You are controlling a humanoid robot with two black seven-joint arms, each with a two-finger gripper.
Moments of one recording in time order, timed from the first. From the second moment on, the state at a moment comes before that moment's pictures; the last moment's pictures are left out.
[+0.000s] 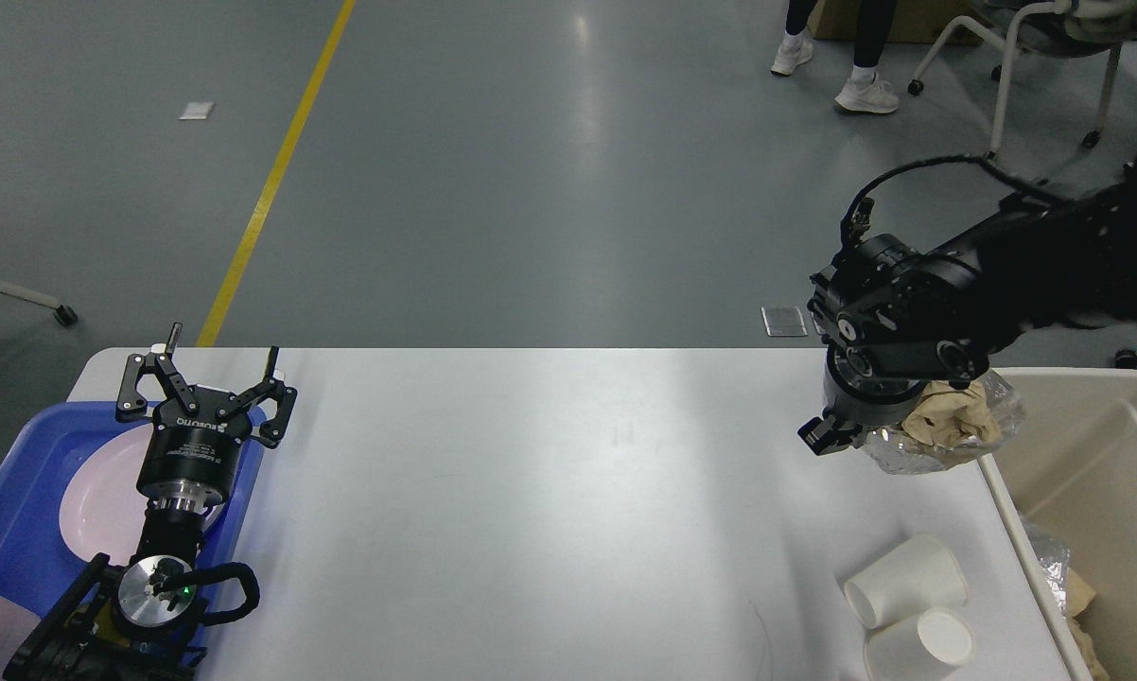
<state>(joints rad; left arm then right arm) -0.25 0.11 -1.44 -0.81 0.15 -0.57 -0.25 1.92 -0.08 -1.23 1.30 -0.53 0.59 -0.10</state>
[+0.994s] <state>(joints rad) -0.25 0.11 -1.44 -0.81 0.15 -0.57 -0.25 2.20 -0.25 -1.53 1.43 0.00 0.64 -0.11</state>
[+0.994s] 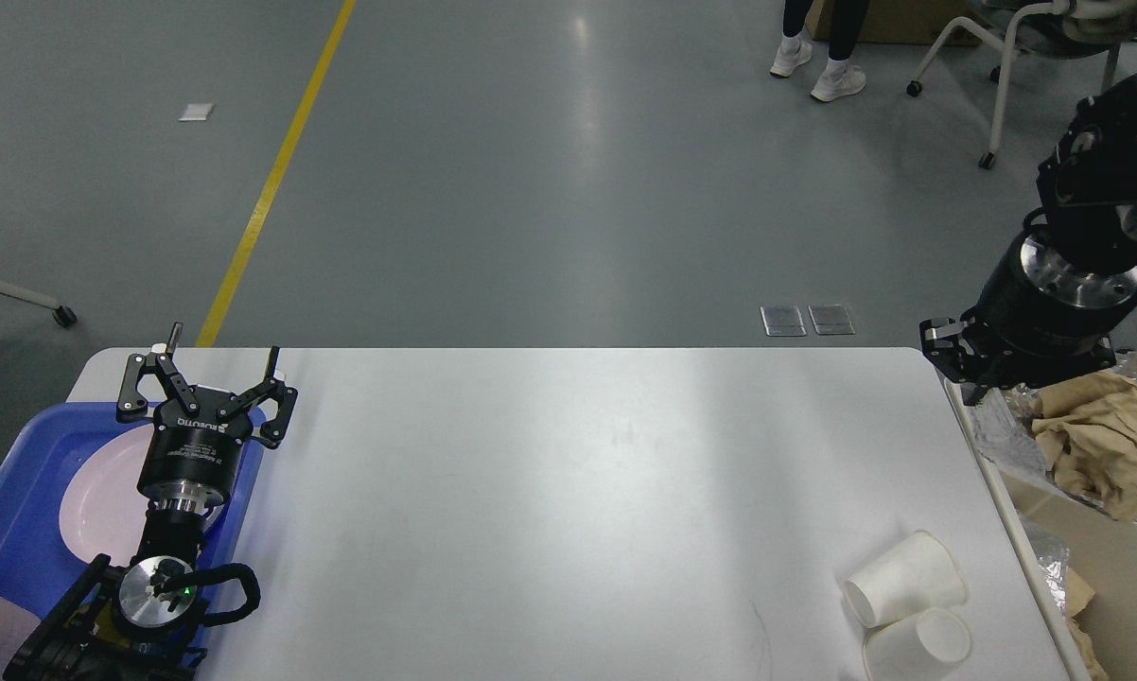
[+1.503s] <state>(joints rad) -0.25 0.11 -1.44 -0.81 0.15 -0.57 -0.25 1.62 -0.32 -1.52 0.91 -0.04 0.57 -0.11</state>
